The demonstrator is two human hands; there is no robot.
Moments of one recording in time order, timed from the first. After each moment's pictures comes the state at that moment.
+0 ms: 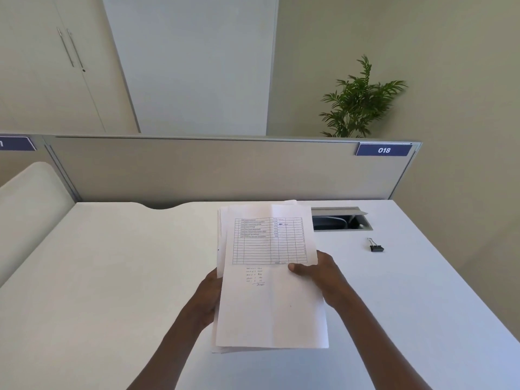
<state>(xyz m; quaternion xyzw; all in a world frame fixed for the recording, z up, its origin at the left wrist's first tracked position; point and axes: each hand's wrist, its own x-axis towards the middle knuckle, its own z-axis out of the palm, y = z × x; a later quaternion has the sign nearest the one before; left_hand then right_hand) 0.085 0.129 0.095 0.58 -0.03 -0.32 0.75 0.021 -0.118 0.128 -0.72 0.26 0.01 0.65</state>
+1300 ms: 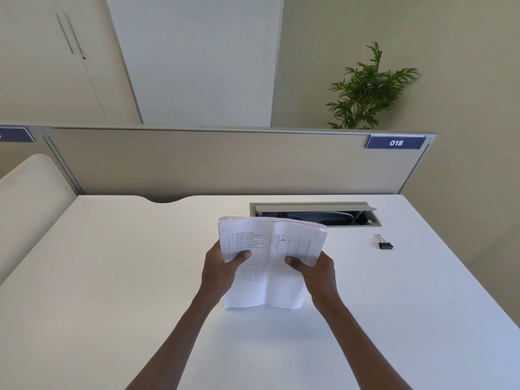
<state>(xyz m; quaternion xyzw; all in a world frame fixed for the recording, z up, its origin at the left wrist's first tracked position) 0.120 0.110 0.098 0.75 -0.06 -0.07 0.65 0.037 -0.088 0.104 -0.69 0.25 -0.16 0.66</state>
